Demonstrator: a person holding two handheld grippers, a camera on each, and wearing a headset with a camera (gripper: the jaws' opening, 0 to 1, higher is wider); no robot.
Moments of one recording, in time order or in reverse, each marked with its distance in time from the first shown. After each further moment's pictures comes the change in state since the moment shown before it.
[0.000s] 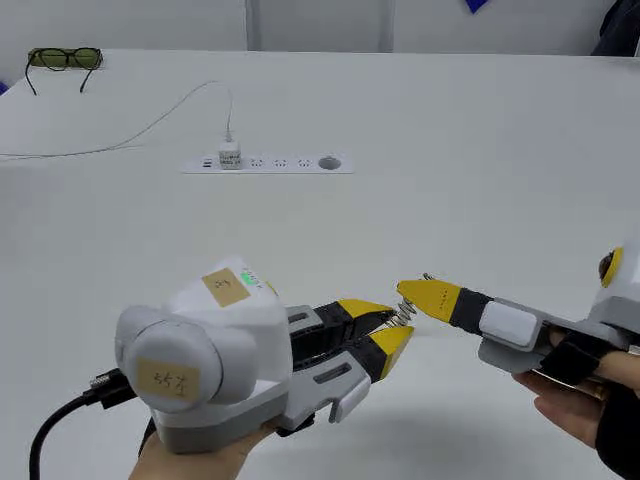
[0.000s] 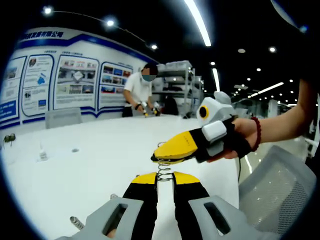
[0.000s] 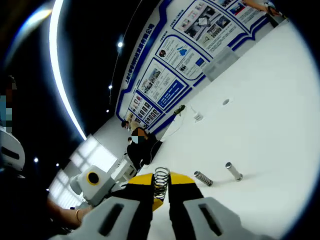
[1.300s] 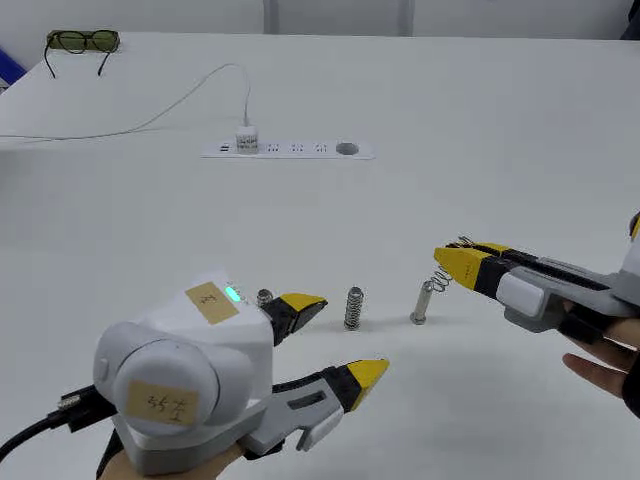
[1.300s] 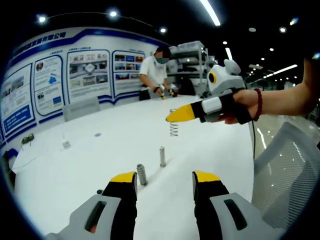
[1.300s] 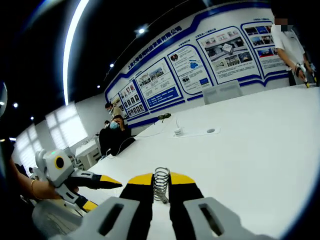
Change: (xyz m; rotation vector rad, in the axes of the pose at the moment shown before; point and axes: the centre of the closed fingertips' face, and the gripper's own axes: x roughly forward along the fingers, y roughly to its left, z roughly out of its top) left arm -0.042 0.031 -0.037 0.056 0.161 0.178; right arm 0.002 -0.041 0.030 -0.422 -0.002 -0.193
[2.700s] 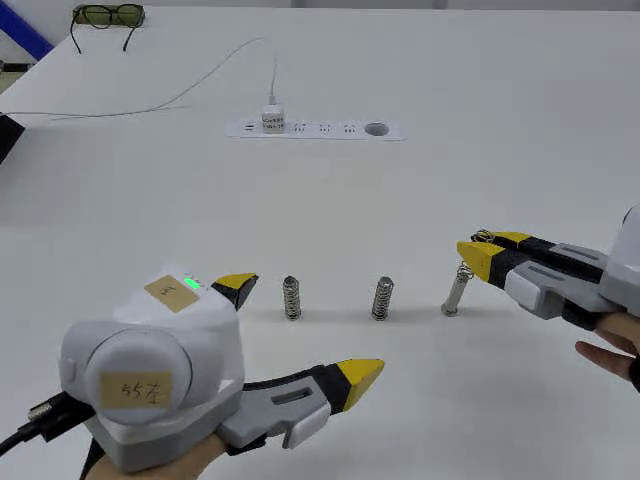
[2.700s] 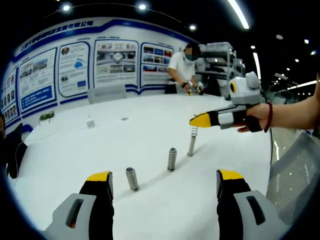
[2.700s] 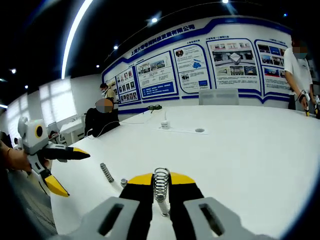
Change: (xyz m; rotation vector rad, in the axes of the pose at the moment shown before) left arm -0.016 0.049 -0.027 -0.151 0.035 0.190; right arm 0.034 -0.039 -0.024 -0.191 0.069 -0.089
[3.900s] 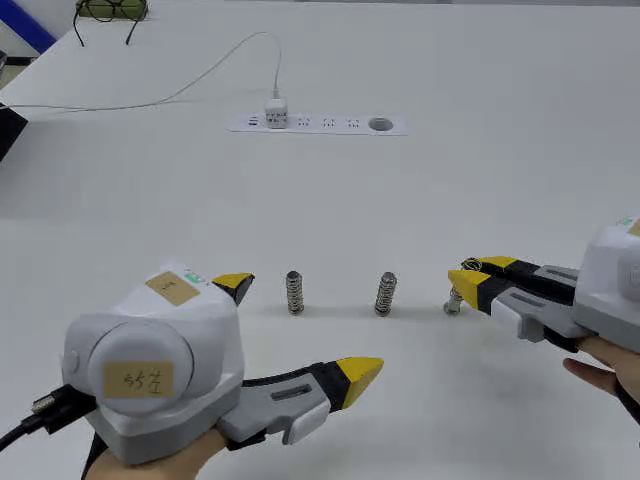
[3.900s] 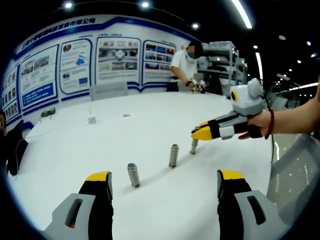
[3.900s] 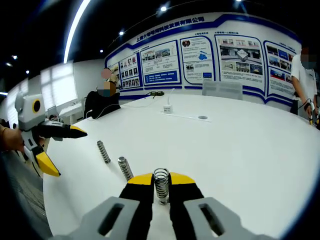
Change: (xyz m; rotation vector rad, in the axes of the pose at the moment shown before) left arm 0.000 0.002 -0.007 -0.006 0.018 0.007; right arm 0.008 0.004 -0.039 -0.080 0.107 -0.004
